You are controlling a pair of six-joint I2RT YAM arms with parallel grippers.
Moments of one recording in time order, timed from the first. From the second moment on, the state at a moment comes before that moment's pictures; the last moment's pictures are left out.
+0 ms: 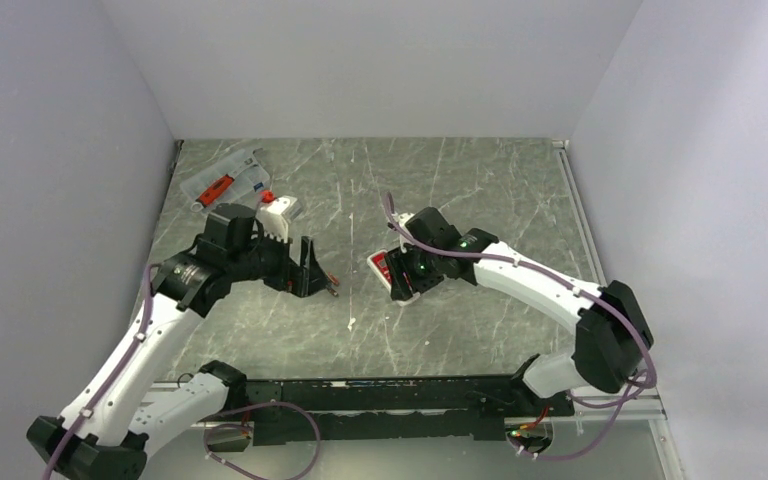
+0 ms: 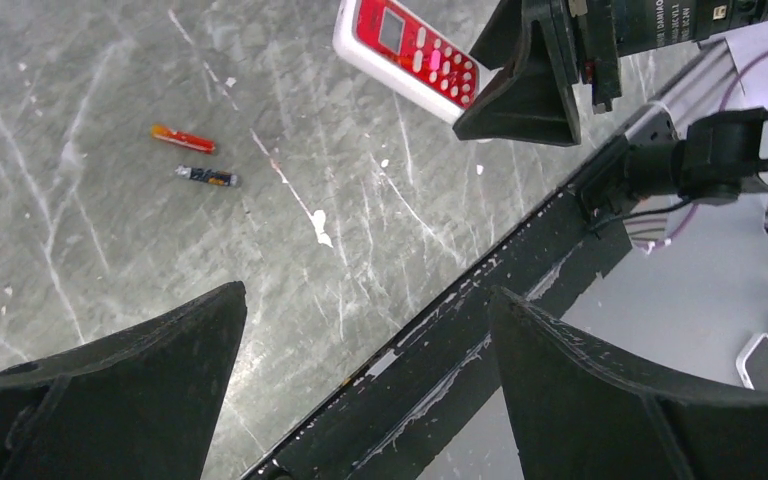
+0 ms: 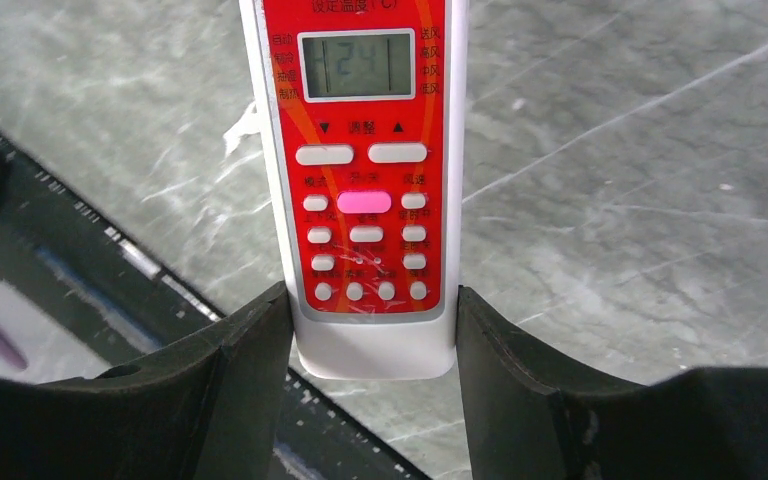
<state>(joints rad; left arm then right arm) -0.44 0.89 1.00 -0.79 0.41 -0.26 0.75 1.44 1.04 -0.60 -0.16 0.27</state>
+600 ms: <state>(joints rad) -0.74 1.02 1.16 -0.87 0.39 -0.08 0.75 1.19 0.84 -0.58 -0.59 0.32</state>
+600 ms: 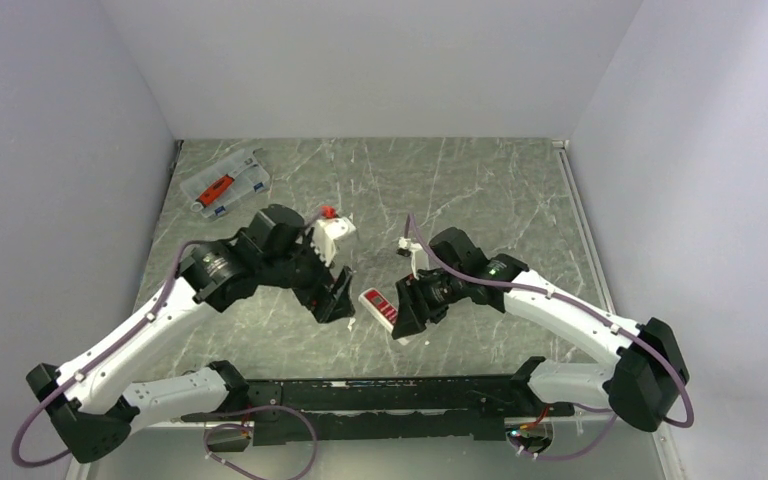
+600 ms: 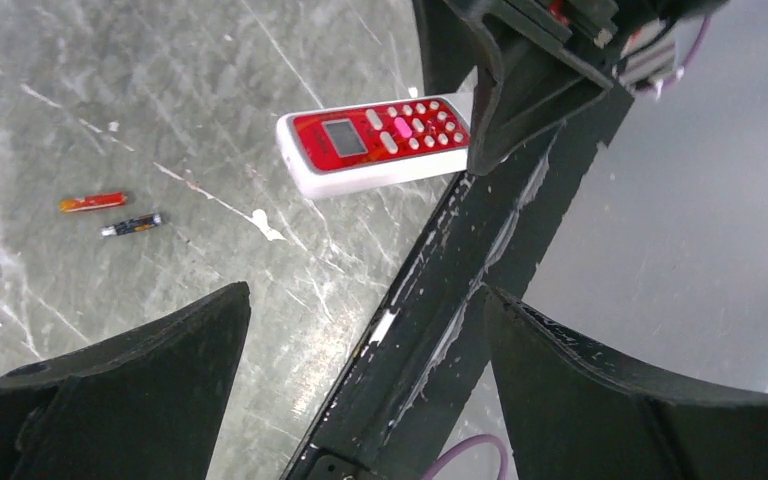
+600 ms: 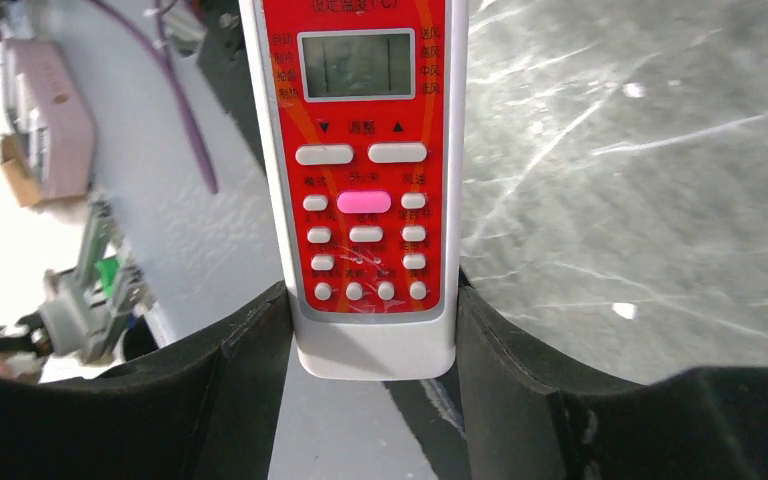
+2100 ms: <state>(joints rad) -1.07 1.08 1.10 -0.85 0.31 0.29 0.77 1.21 0.73 -0.16 -1.09 0.62</state>
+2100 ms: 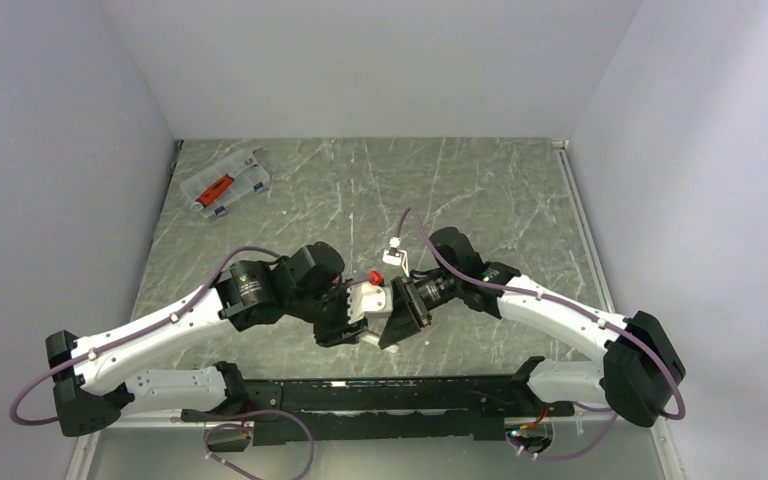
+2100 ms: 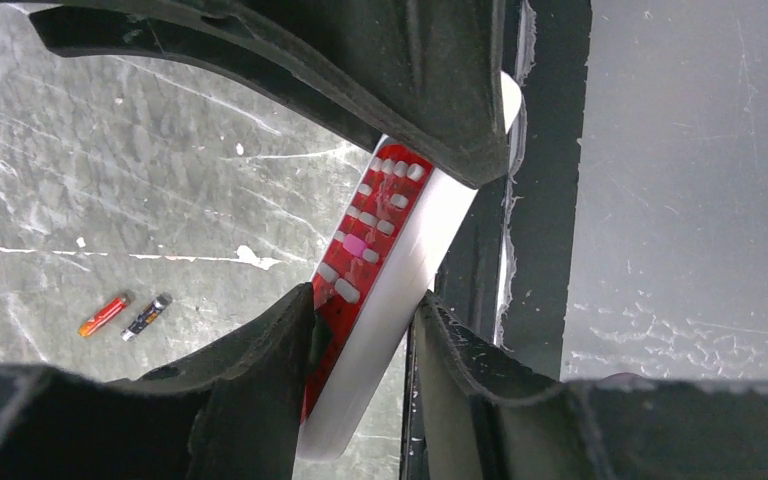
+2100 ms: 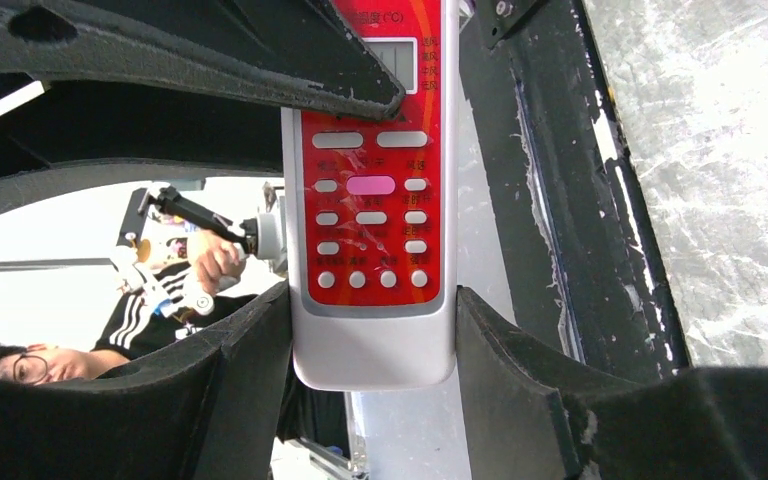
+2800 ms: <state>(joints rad) -1.09 1.08 1.11 -0.88 0.33 0.30 0.76 1.18 0.74 -0.19 -1.05 0.64</state>
